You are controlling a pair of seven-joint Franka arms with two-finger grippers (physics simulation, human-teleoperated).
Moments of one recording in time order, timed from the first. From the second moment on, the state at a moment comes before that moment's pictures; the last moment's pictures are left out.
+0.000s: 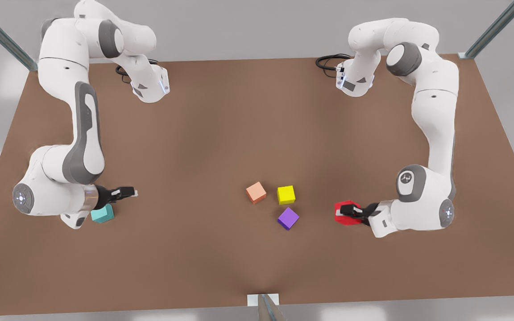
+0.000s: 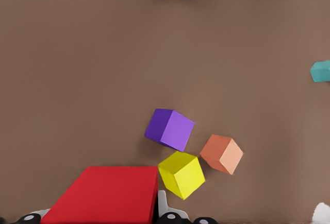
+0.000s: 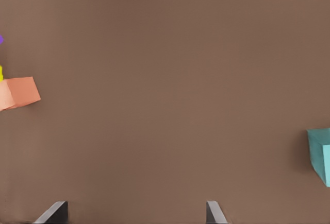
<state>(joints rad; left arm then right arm) 0.15 0.92 -0.61 -1.04 -0.18 1.78 0.10 0.13 0.61 -0.18 -1.30 0.49 1.58 -0.36</state>
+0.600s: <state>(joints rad) 0.03 1.09 -0.72 -1.09 -0.84 2.08 -0.08 0.21 0.87 -0.03 -1.20 1.34 1.59 -1.34</state>
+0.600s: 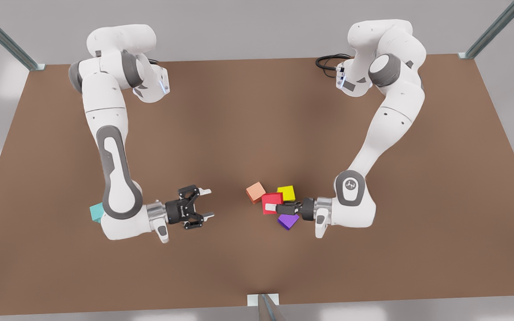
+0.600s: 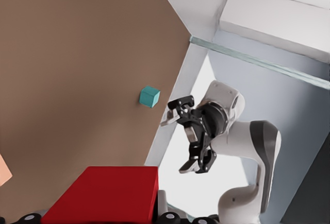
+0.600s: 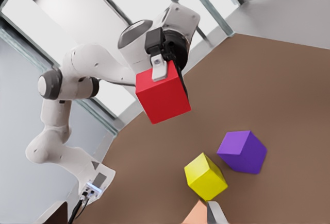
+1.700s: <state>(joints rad) 0.00 1.09 -0.72 -1.10 -0.86 2.15 0.02 0.23 0.95 0.25 -1.20 1.58 1.96 -1.86</state>
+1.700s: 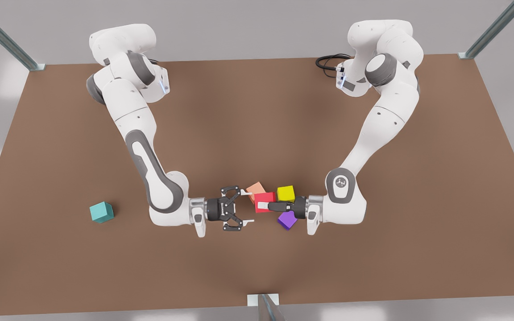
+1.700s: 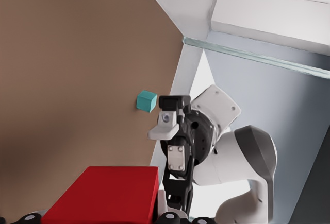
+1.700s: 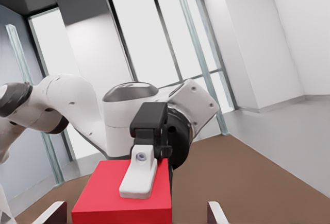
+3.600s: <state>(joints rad) 0.14 1.06 -0.73 -1.12 -0.76 2.11 0.05 0.23 1.01 0.33 -1.23 1.62 2.00 -2.02</state>
